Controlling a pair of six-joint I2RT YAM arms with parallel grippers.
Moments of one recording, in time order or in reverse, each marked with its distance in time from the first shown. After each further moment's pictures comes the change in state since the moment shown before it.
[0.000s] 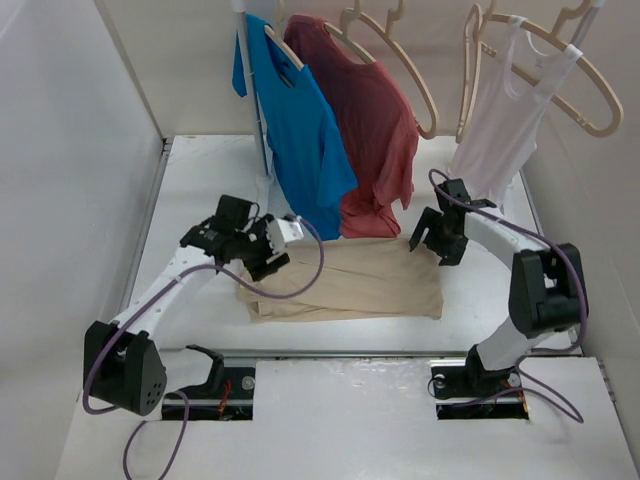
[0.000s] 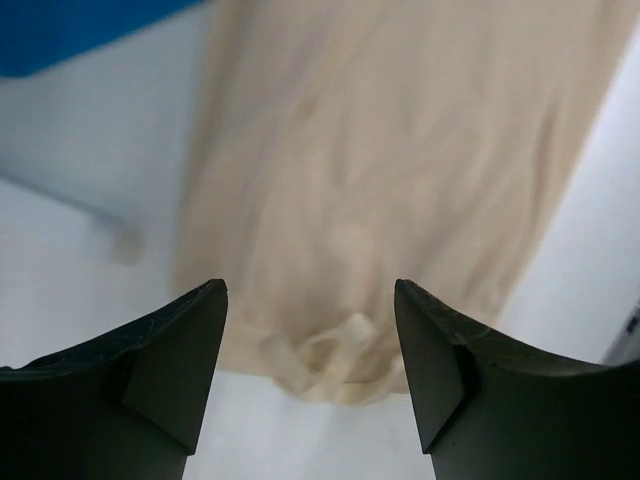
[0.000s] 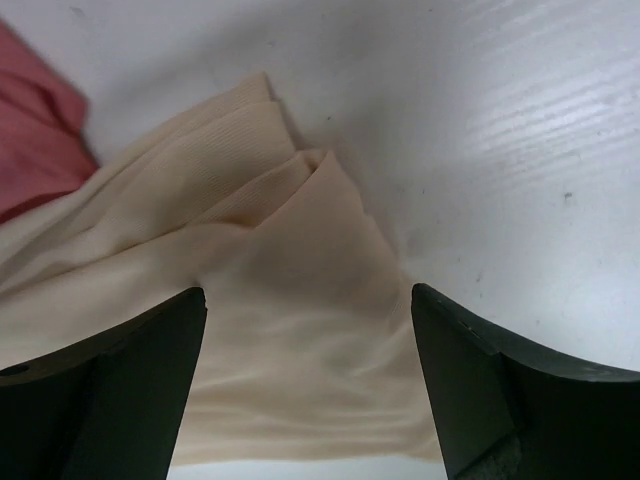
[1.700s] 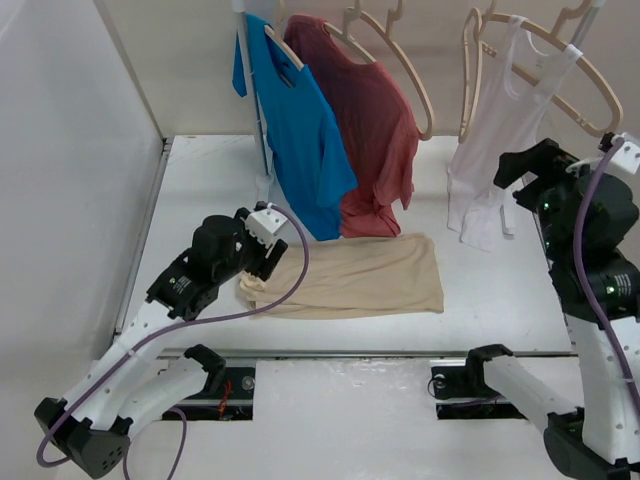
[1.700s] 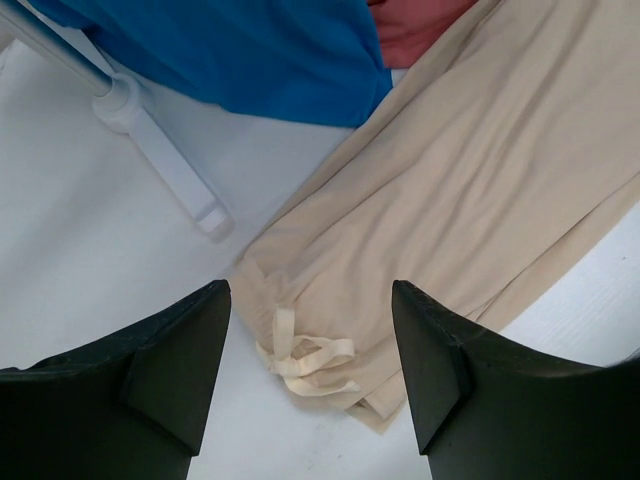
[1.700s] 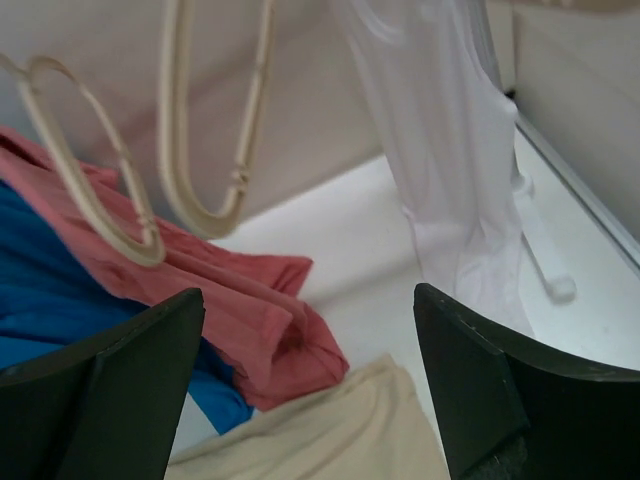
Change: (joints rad) left arm -0.244 -0.404 -0.055 0.107 -0.390 -0.539; right arm -0.001 -0.705 0.400 -0.026 0.344 -0.176
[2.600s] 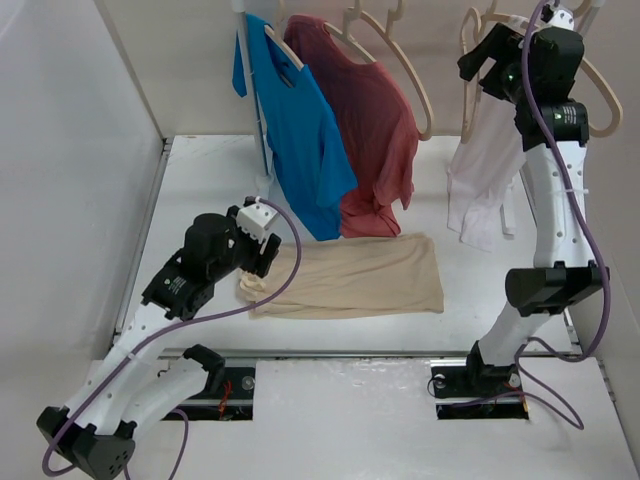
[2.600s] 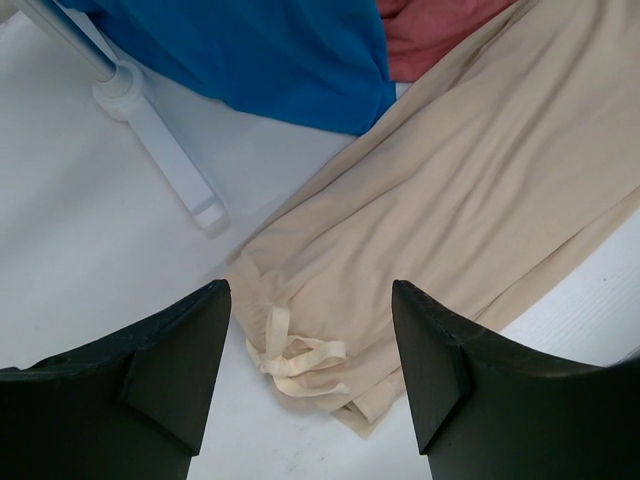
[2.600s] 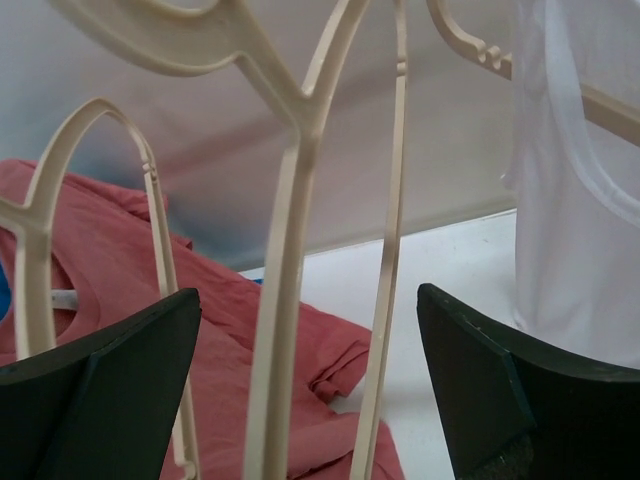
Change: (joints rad) left arm 0.065 -0.013 0.000 0.010 0.048 -0.073; right arm -0.150 0.864 0.810 0.068 -0.404 -0.056
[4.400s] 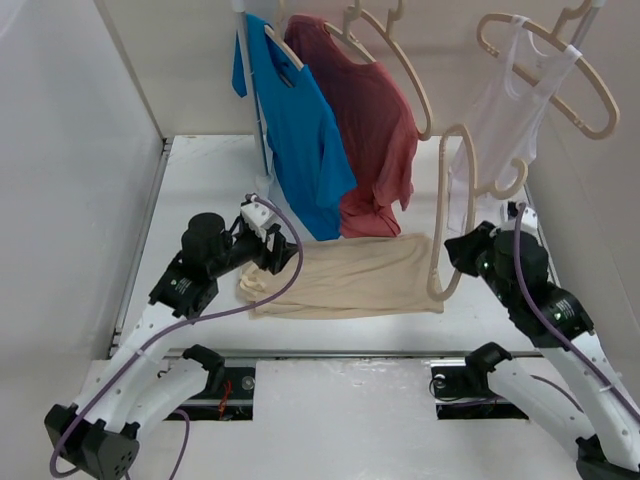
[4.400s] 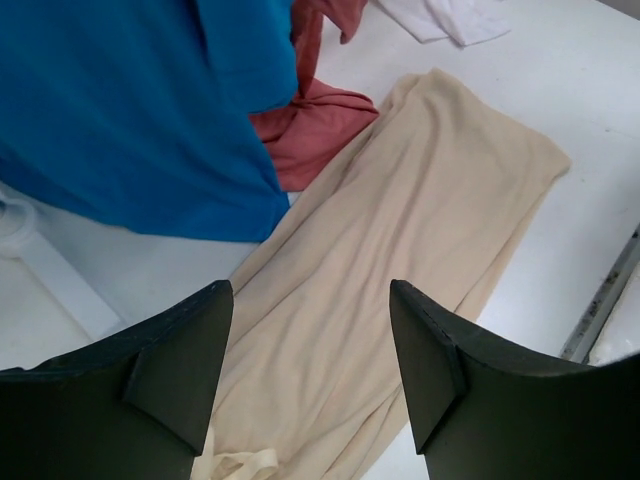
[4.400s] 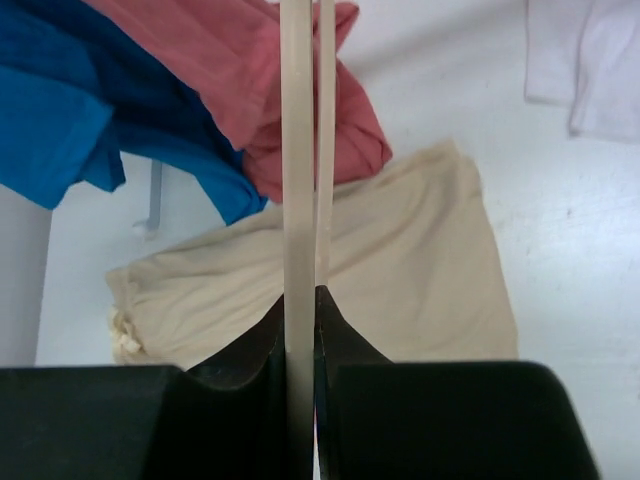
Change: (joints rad) left arm 0.046 -0.028 -0.092 0.278 0.309 -0.083; right arm 0.434 -1.091 -1.320 -0.028 0.306 0.223
